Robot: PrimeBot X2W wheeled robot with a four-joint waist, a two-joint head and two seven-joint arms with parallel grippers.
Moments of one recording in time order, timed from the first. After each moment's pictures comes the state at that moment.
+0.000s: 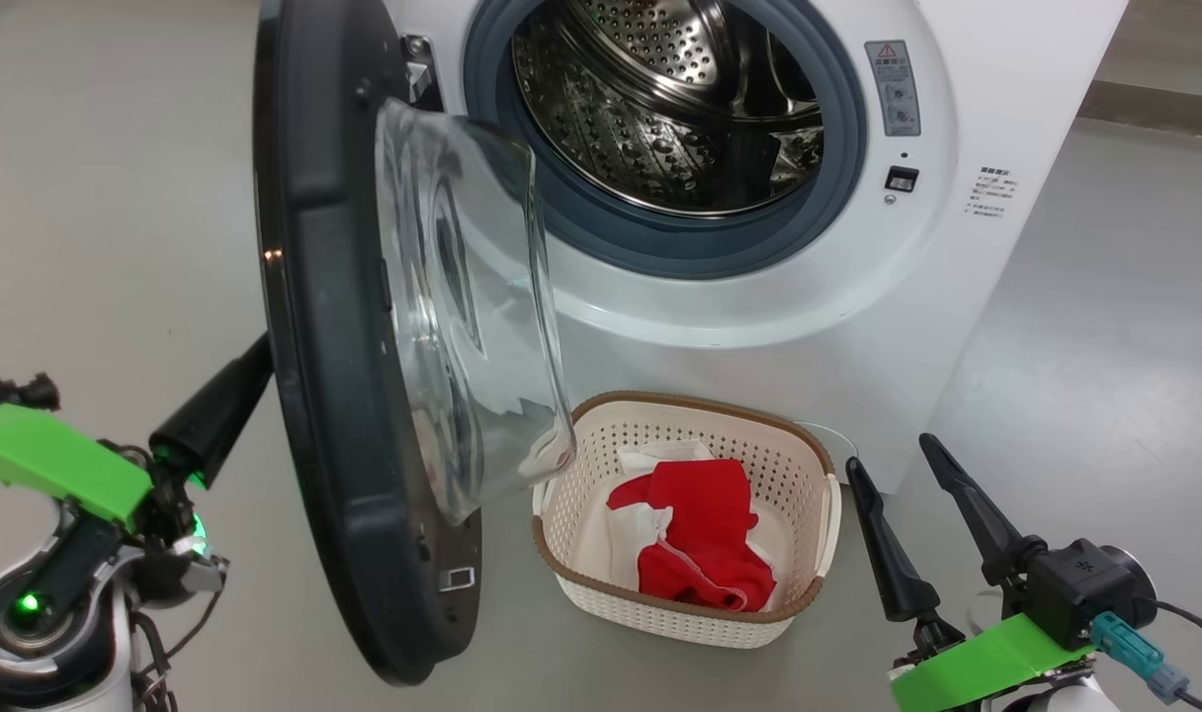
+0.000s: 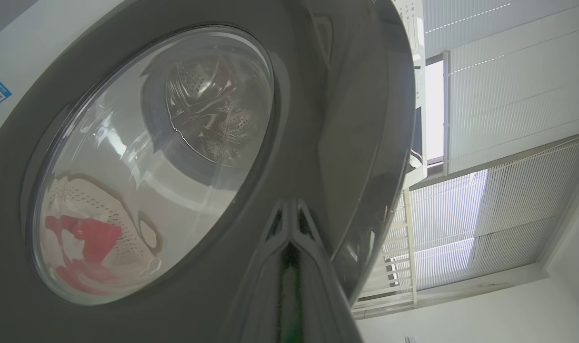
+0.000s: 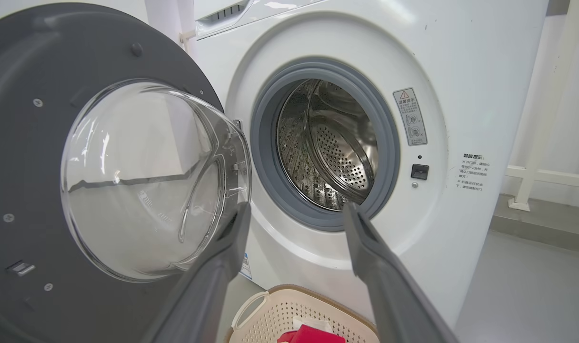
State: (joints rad) left arm -0.40 0.04 0.27 0.06 -1.34 0.17 0.75; right arm -0.03 -0.07 0.11 0.12 0.24 0.13 -0.26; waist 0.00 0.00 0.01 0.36
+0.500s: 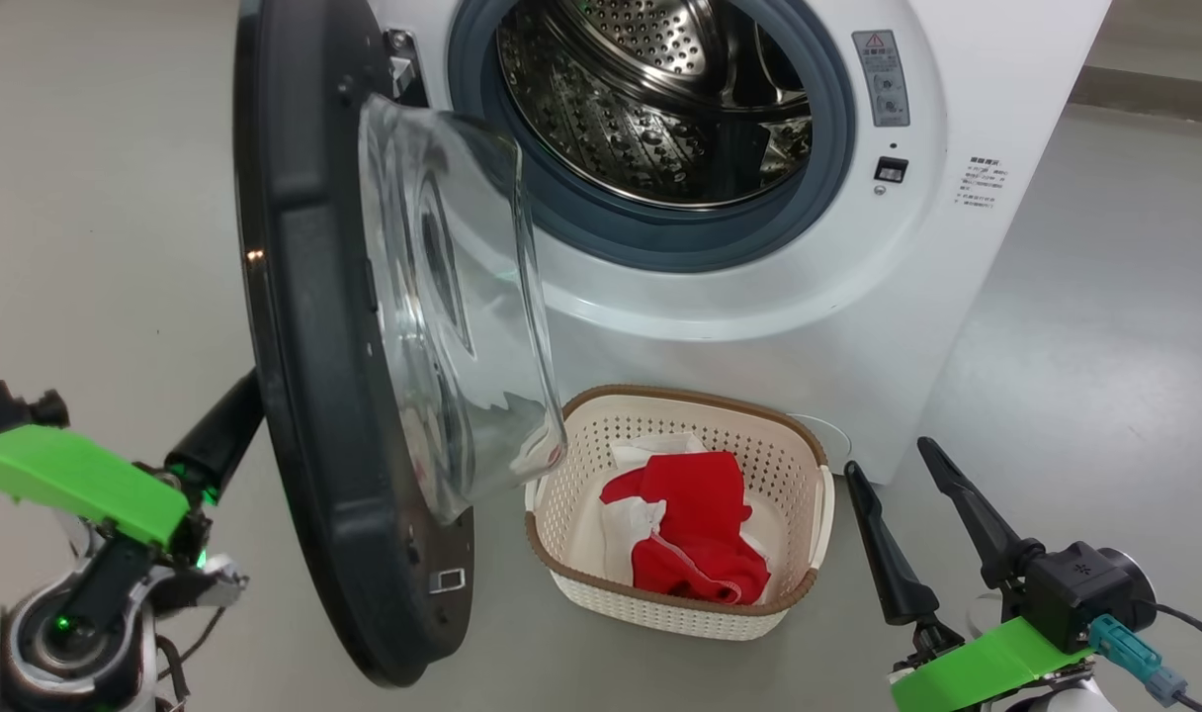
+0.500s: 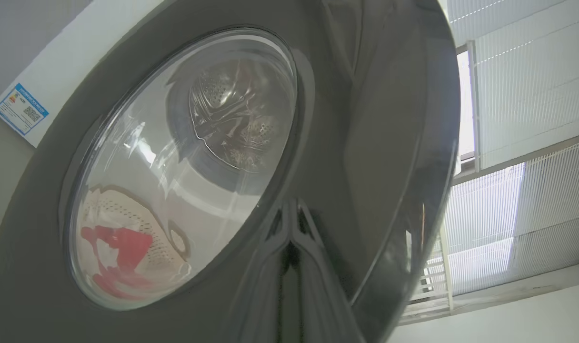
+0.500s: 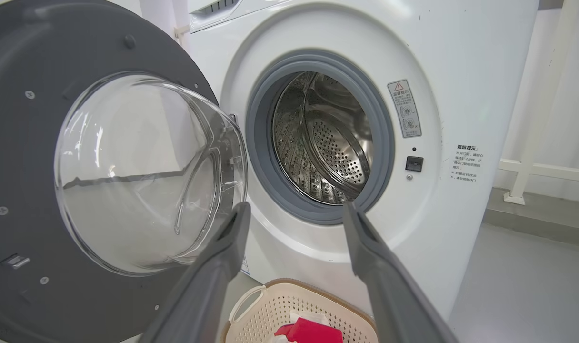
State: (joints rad) left arm -0.36 0.05 0.22 0.05 -1.28 0.14 0.65; right arm -0.02 -0.07 0.12 0.12 0.24 0.13 -0.26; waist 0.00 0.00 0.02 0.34
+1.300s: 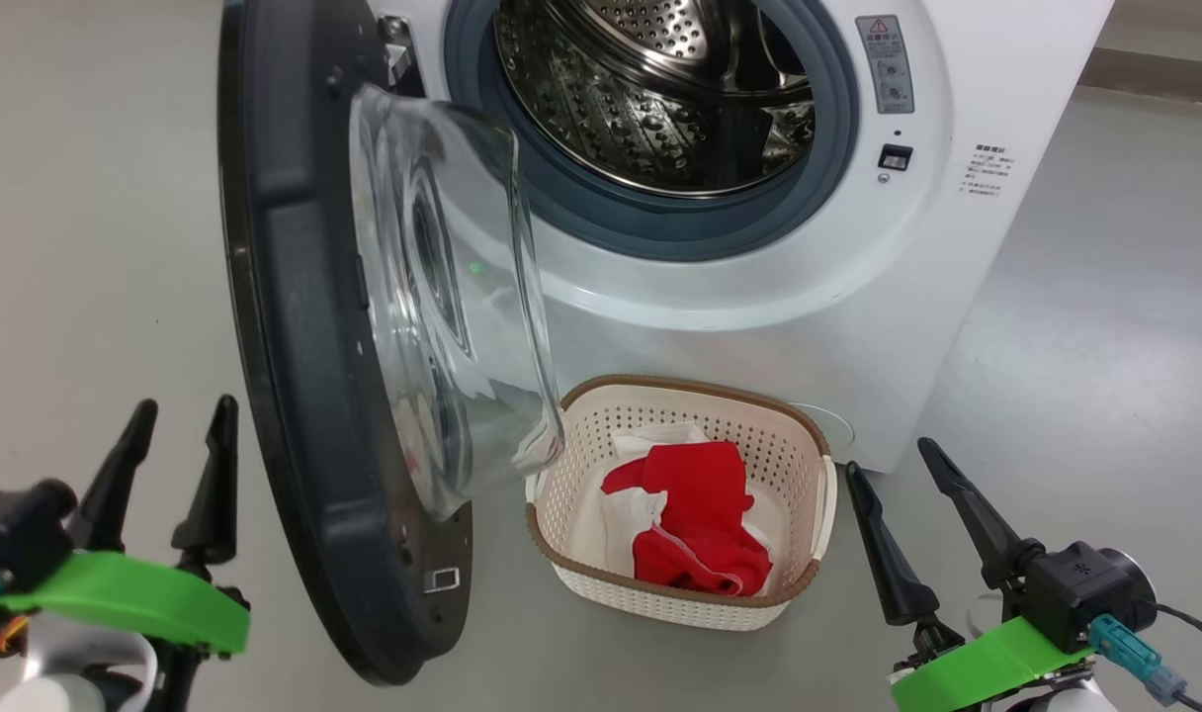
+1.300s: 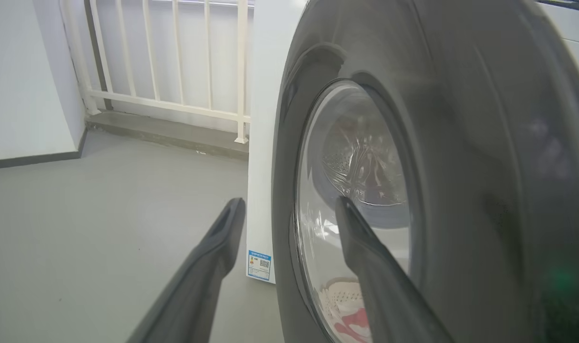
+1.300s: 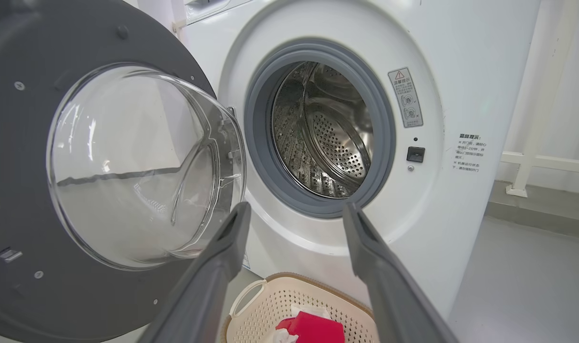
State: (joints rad) left arm -0.22 0.26 0.02 0.12 -0.51 -0.05 0.00; right arm -0.02 -0.07 0.12 0.12 0.24 0.13 -0.26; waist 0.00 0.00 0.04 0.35
